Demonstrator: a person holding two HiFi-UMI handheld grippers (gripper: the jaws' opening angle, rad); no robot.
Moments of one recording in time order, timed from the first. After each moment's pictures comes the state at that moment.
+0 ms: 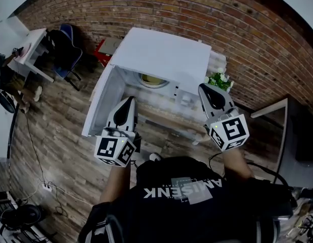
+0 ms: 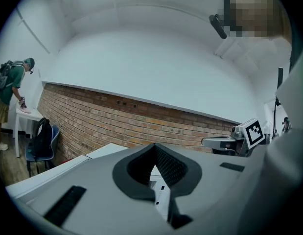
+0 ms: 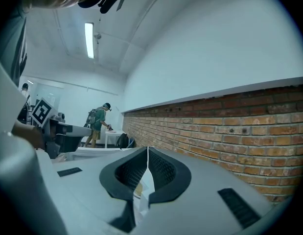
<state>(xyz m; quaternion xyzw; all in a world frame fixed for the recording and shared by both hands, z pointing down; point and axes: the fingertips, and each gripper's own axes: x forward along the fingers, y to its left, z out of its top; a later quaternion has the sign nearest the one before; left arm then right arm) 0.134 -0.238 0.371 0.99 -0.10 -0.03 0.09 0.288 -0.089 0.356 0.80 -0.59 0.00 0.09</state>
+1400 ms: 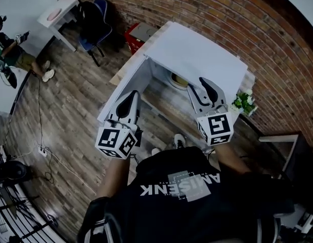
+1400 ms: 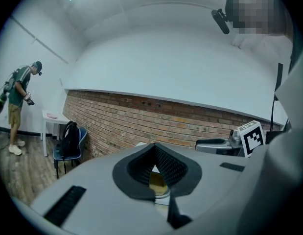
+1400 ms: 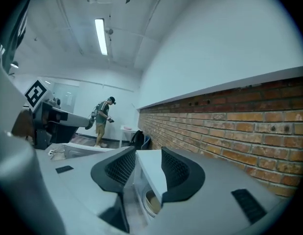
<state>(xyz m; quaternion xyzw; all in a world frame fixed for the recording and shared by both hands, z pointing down) 0.089 -0.324 0.385 0.97 -0.22 -0.01 0.10 0.257 -0.237 0.390 0.74 -0.66 0.00 0.13</state>
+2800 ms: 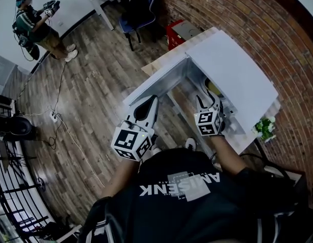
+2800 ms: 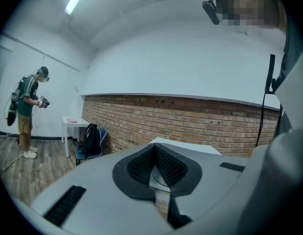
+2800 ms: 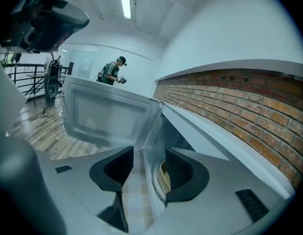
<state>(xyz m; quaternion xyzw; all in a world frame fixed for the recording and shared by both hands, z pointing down) 0.023 -0.325 0.406 0.95 -0.31 0.02 0.08 0.221 -0.325 0.579 0.66 -0.67 0.04 0.32</state>
